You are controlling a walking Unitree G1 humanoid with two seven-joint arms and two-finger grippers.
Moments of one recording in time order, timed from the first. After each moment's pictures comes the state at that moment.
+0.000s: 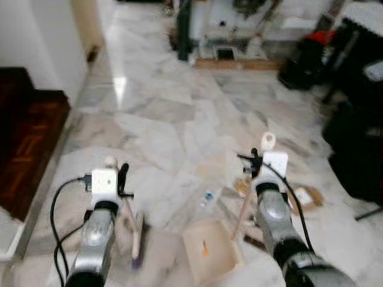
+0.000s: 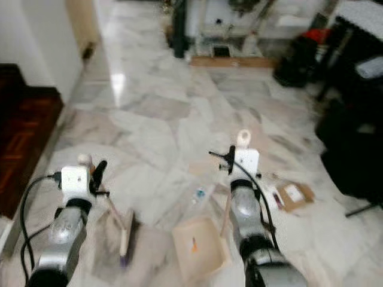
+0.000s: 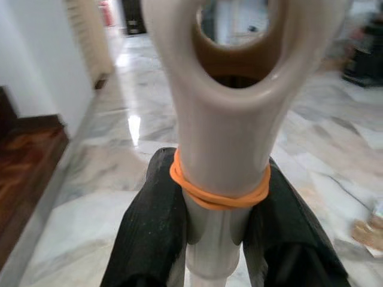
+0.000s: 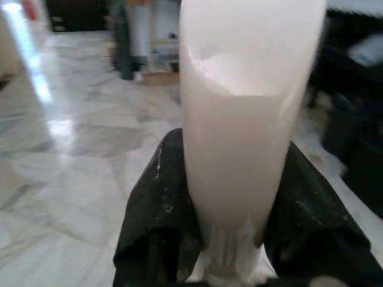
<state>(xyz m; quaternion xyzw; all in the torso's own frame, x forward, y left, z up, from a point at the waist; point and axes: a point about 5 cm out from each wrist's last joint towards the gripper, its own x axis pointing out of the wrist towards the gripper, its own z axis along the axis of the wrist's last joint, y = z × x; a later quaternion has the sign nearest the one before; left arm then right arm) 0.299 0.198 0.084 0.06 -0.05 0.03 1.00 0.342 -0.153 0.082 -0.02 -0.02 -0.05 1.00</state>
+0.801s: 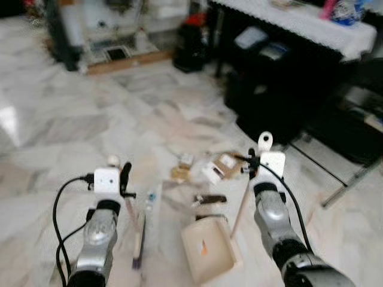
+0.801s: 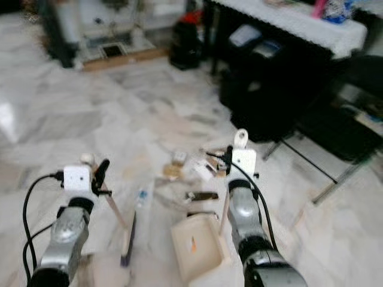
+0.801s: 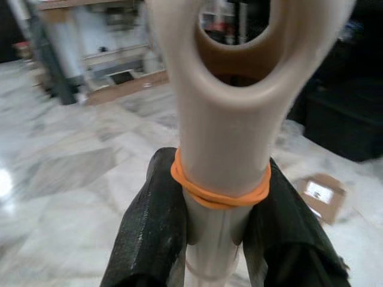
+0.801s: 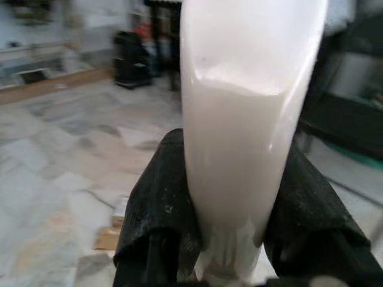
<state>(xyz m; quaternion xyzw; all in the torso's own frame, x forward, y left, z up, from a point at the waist) 0.300 0.193 0.084 0.06 -0.05 0.02 1.00 0.341 -0.152 0.079 -0.02 -0.02 -0.05 1.00</state>
